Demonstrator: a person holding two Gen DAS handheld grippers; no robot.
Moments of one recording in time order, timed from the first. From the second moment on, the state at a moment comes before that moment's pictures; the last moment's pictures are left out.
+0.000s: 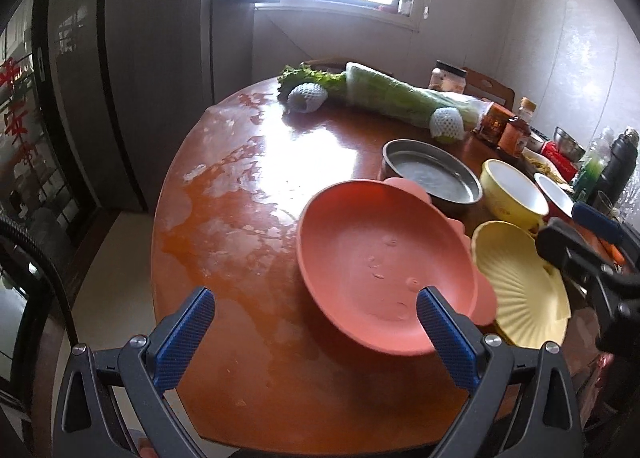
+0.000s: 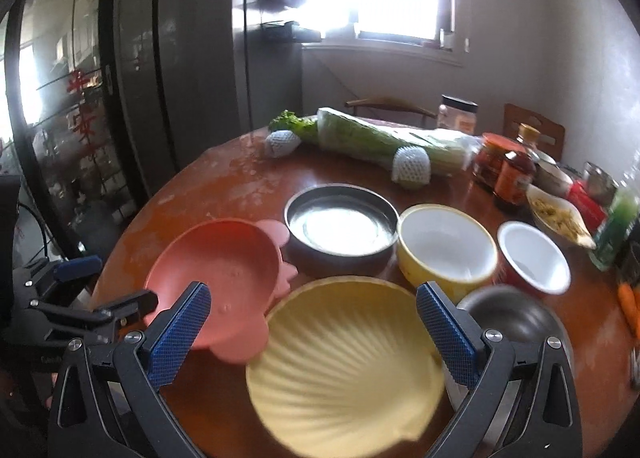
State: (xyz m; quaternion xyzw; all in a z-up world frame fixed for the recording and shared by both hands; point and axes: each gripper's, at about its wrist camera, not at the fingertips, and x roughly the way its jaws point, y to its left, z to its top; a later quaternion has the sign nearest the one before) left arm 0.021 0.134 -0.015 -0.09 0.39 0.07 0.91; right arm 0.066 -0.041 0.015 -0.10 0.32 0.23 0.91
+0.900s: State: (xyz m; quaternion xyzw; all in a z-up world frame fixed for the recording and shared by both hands) left arm 0.067 0.143 -0.032 -0.09 0.45 0.06 0.89; right arm 0.135 0.024 -0.038 -0.18 0.44 0.28 0.83
